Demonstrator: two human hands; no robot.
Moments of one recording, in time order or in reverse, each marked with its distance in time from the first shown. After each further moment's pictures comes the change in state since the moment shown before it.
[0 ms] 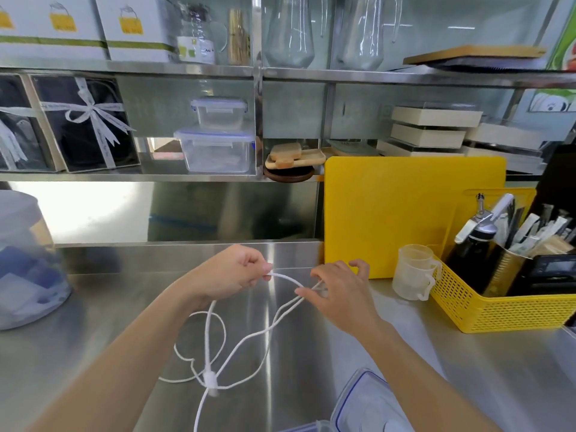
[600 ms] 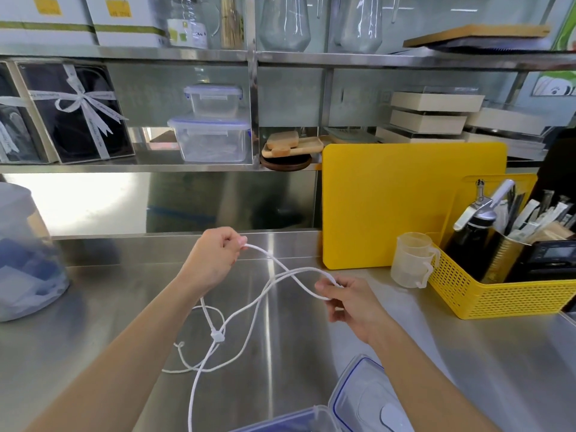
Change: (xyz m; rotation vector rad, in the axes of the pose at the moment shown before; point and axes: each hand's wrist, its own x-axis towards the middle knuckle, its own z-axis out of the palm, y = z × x) left_hand 0.022 -0.033 0.006 -0.041 0.476 0.025; right_hand -0.021 0.020 0.003 1.248 -0.286 0.702
